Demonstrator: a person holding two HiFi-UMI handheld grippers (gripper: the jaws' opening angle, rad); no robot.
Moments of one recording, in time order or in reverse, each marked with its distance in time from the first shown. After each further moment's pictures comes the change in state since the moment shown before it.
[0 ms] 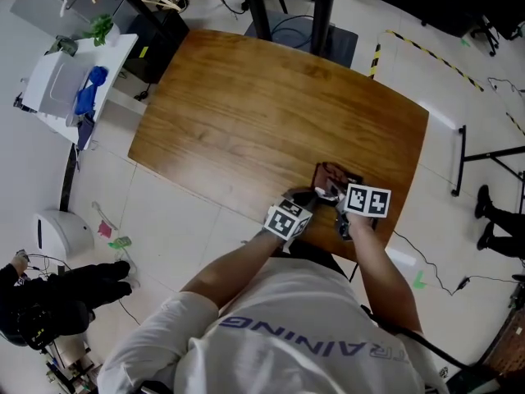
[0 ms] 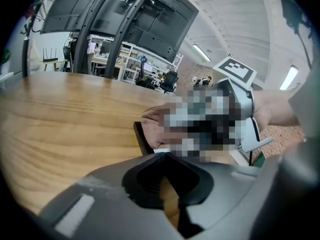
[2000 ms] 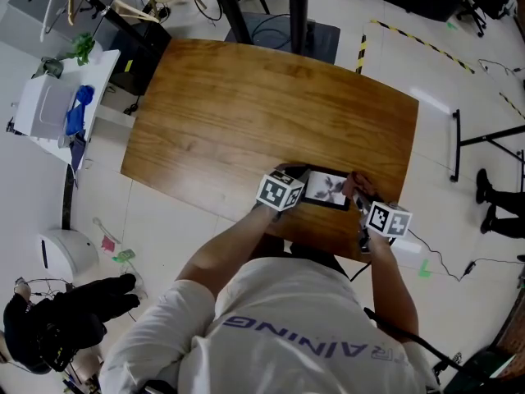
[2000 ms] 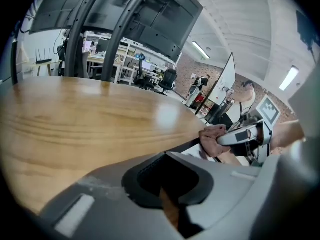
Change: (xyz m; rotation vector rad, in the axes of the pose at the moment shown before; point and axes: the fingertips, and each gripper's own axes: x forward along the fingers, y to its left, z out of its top) left arm 0.022 0.048 0.062 0.018 0.027 -0.023; right arm -0.082 -0.080 -0.008 0.008 -0.140 -0.194
